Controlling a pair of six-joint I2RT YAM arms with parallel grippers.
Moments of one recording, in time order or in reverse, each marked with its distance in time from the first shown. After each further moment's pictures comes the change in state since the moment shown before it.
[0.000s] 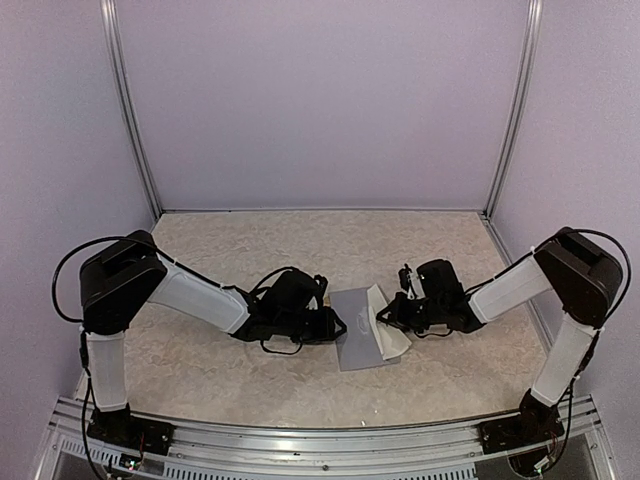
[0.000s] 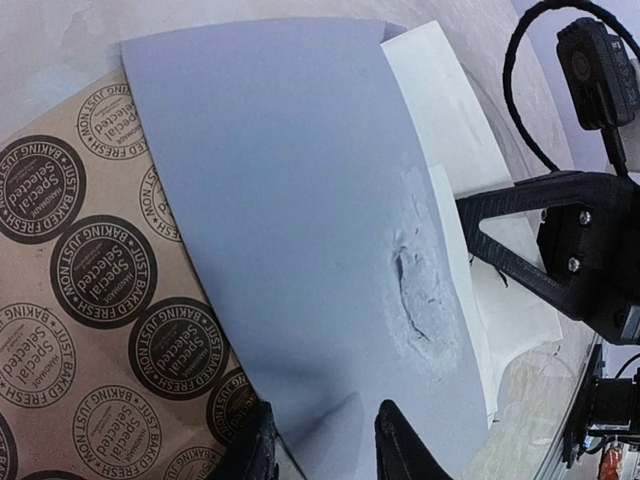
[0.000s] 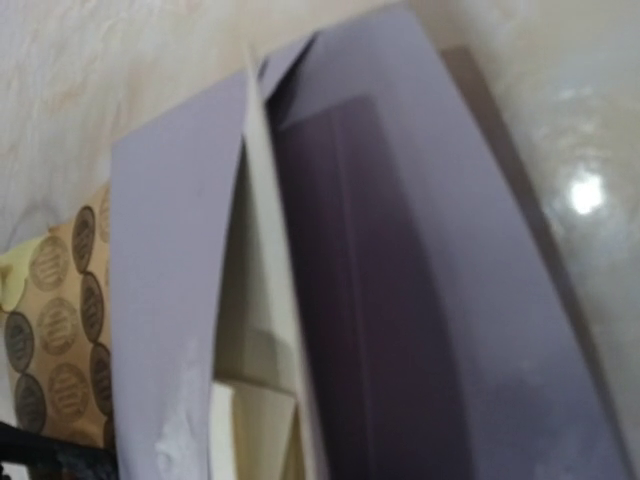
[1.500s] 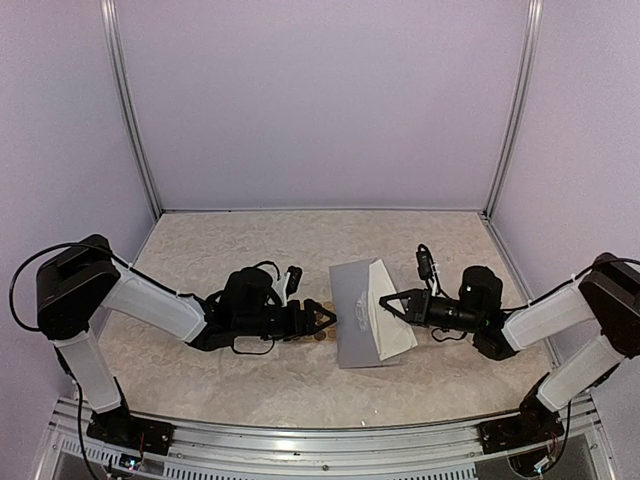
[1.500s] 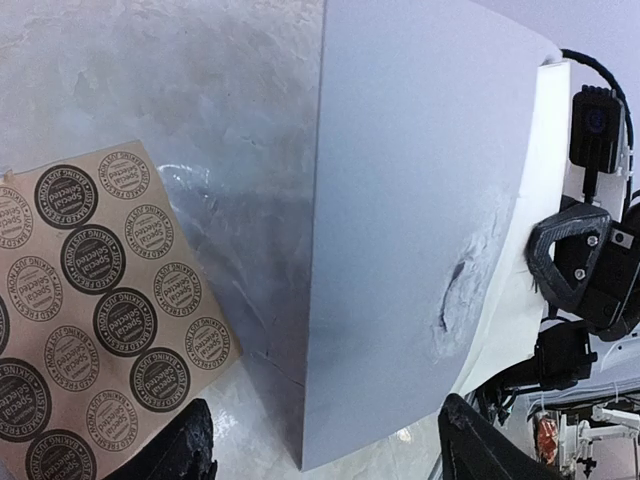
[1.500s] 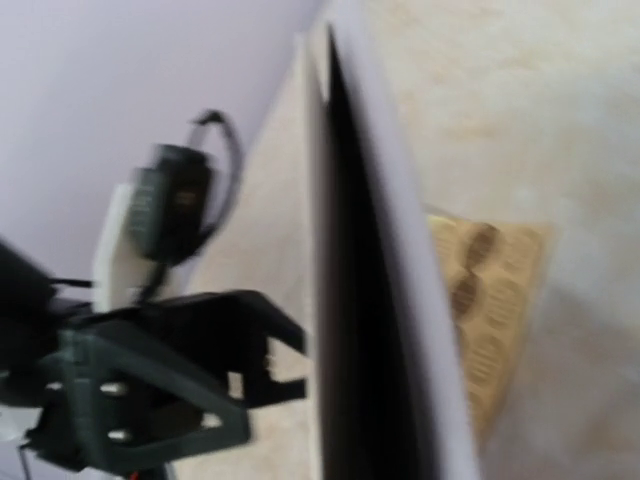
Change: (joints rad) left arm 0.060 -0.241 -0.304 0.299 0.140 -0.031; right arm 0.013 -0.259 -0.296 0.533 -0.206 0.038
